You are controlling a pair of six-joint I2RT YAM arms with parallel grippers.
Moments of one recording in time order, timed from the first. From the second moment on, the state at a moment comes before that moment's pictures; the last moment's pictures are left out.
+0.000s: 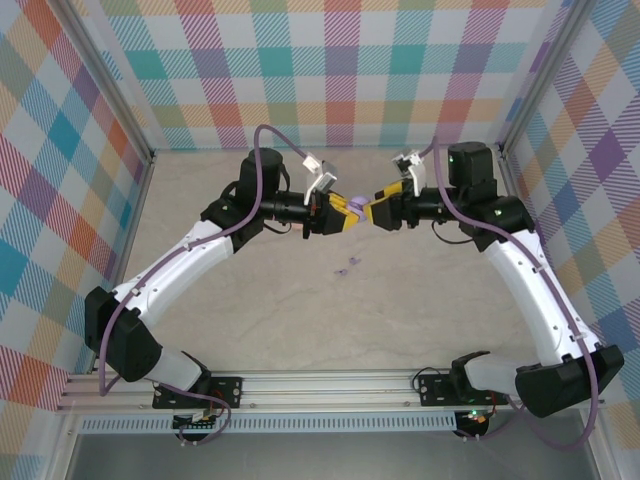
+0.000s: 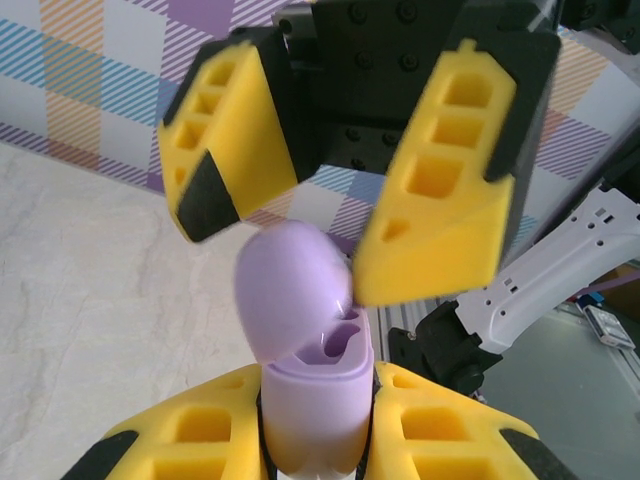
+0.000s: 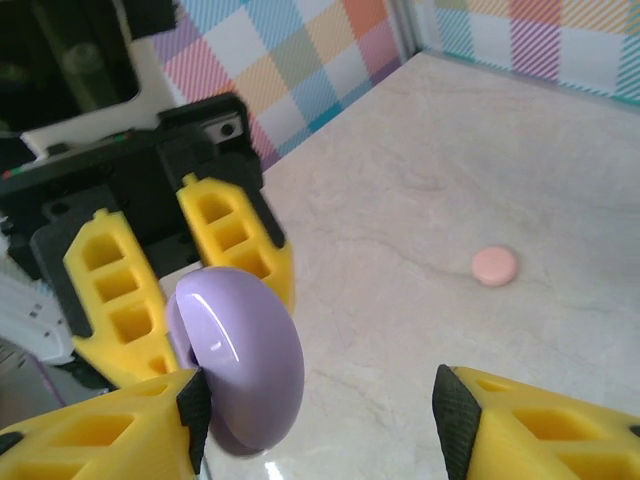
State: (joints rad) left arm -0.61 1.47 1.36 -0.22 0.94 -0.06; right arm 0.33 1.24 1.40 -0.73 -0.78 -0.01
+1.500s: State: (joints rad) left arm -0.56 1.29 1.17 -0.21 0.87 -0.11; right arm 0.33 1.63 1.15 -0.74 -0.50 0.13
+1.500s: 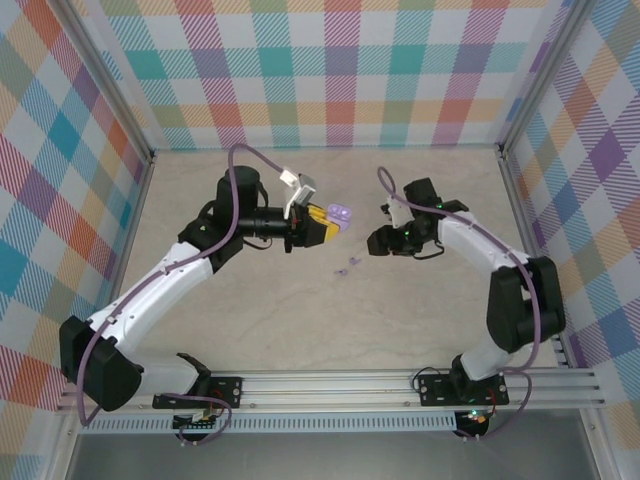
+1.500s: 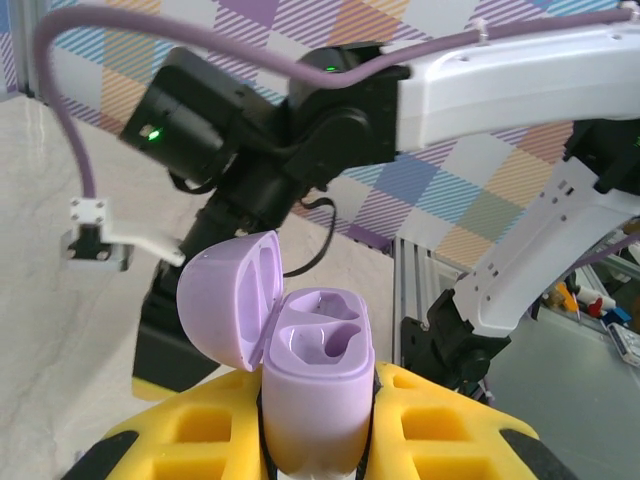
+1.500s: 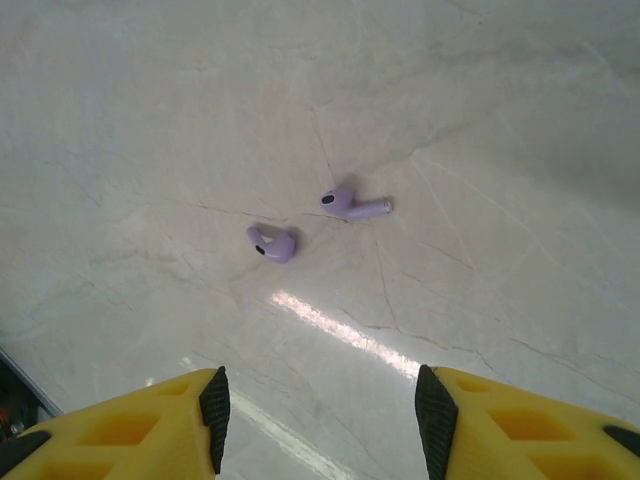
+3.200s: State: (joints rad) left arm -0.56 1.17 1.09 -0.21 0.84 -0.15; right arm 0.55 2.09 1.53 -0.91 -0.16 -0.19
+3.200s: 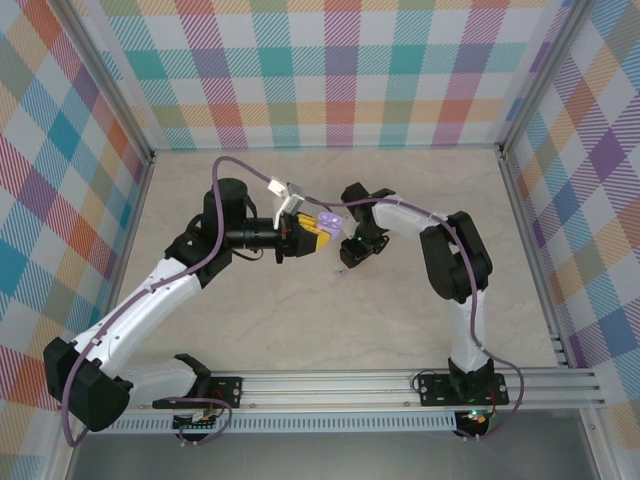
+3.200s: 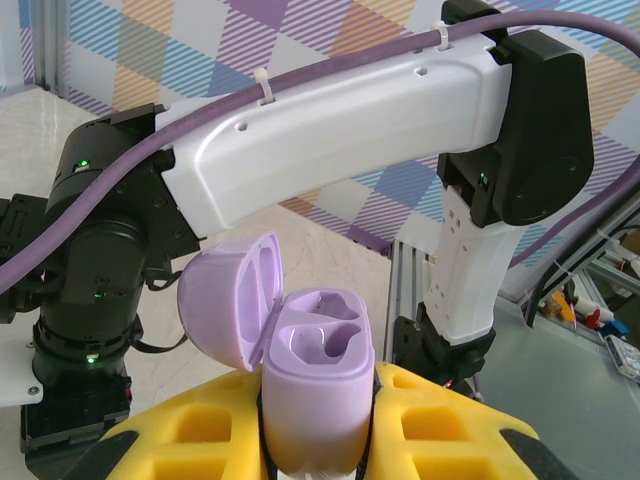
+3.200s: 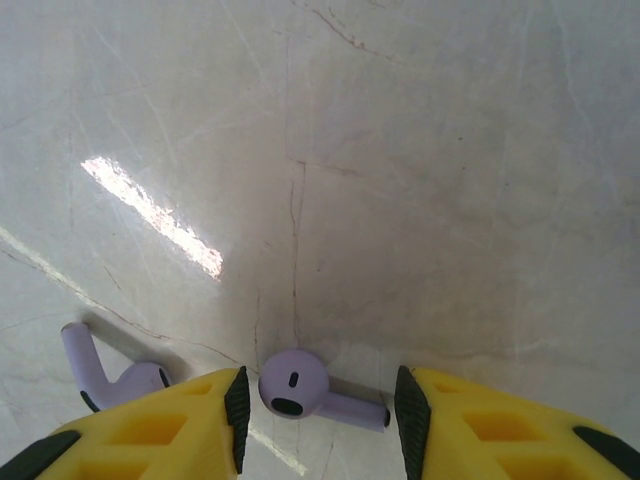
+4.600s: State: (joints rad) left arm -0.56 1.14 1.09 -0.24 0.83 -0.15; right arm 0.54 2.13 1.61 -0.98 -0.09 -0.10
